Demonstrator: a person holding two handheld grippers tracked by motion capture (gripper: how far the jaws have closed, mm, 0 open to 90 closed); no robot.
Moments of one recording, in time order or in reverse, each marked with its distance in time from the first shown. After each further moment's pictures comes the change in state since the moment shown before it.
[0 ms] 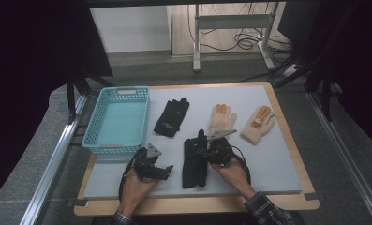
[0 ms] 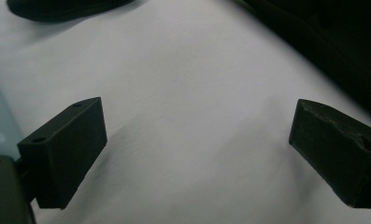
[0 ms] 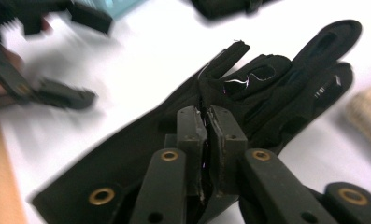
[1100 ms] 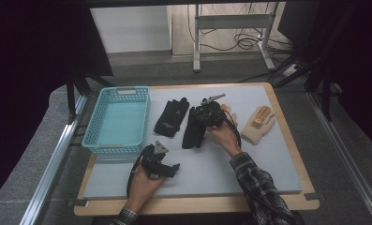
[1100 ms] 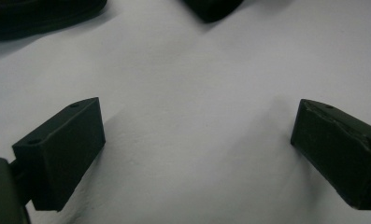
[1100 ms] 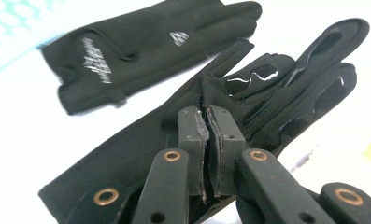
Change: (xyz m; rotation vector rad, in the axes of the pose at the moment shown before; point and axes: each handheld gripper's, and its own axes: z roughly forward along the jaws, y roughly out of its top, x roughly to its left) left arm -0.004 0.014 0.023 -0.002 -0.072 -0.001; right arm -0.075 0.092 0.040 0.042 -0.205 -0.011
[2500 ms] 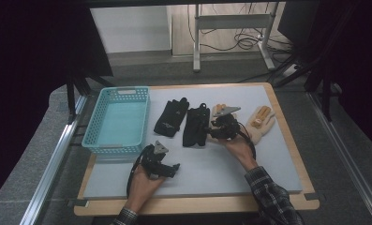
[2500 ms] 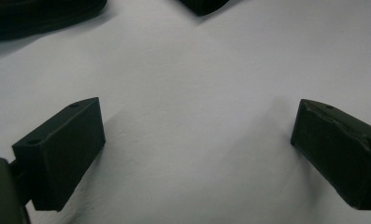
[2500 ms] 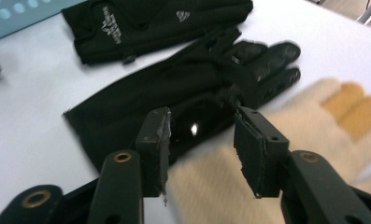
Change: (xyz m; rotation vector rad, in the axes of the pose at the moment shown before) left arm 0.000 0.000 0.000 0.002 0.000 0.000; right arm -0.001 -0.046 -0.038 -0.083 -0.019 -0.104
